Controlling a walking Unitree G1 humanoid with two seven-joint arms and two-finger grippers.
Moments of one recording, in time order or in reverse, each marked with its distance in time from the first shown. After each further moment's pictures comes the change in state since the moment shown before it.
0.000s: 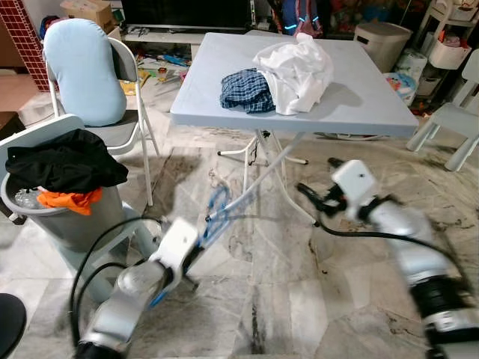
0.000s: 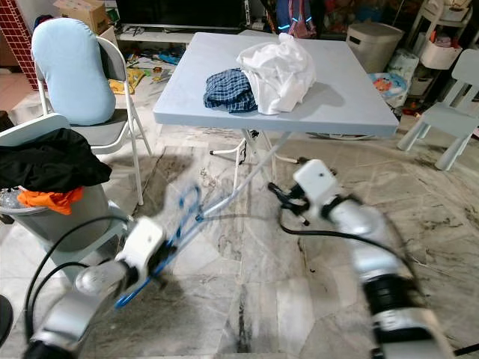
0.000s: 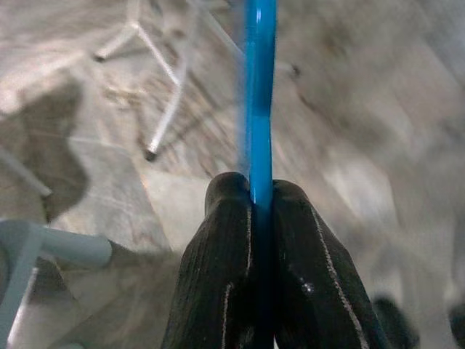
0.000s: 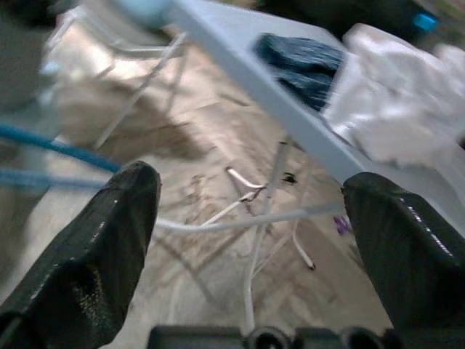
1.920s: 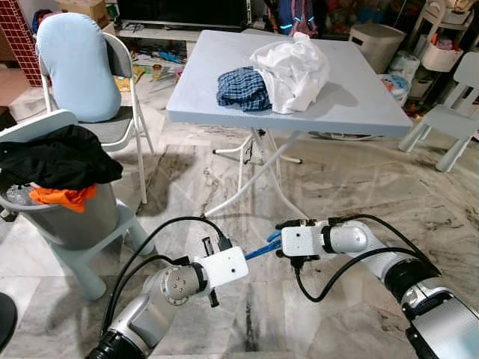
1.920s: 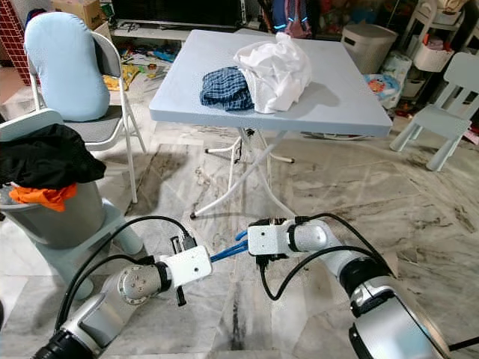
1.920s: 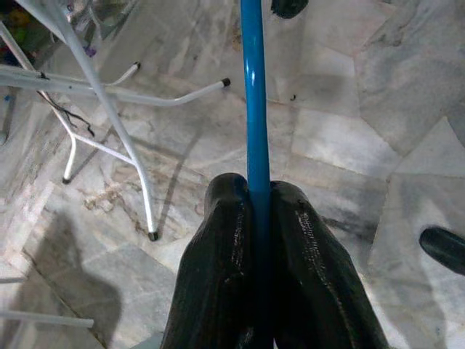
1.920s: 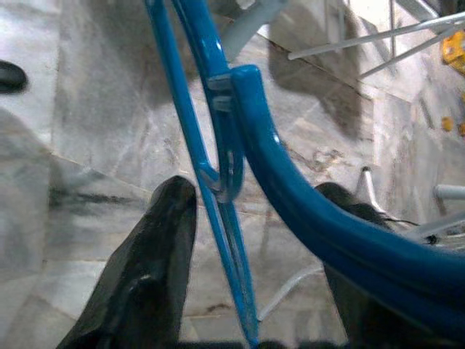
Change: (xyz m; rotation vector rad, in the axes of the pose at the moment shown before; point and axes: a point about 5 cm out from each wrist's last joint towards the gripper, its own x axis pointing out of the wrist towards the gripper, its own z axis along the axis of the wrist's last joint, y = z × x) left arm 0.025 -0.047 0.030 0.531 -0.061 -0.195; right arm 0.031 0.074 -0.026 -0.475 0.178 0.621
